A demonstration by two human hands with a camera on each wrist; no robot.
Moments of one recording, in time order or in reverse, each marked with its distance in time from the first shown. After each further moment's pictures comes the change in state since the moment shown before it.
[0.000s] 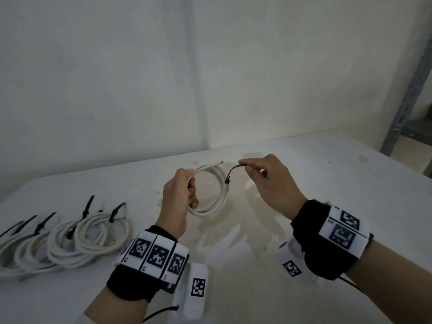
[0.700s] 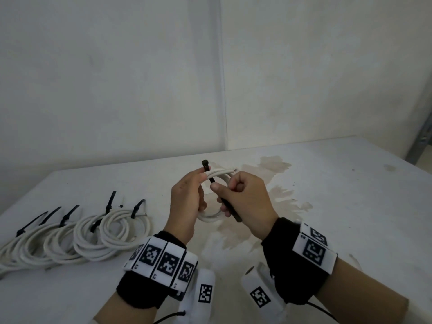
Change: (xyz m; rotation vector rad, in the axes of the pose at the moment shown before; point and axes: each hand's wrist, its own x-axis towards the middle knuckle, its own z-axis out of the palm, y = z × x) left_hand 0.002 -0.001 -0.028 0.023 0.062 0.107; right_hand -0.017 -0.041 0.078 0.614 -0.119 0.247
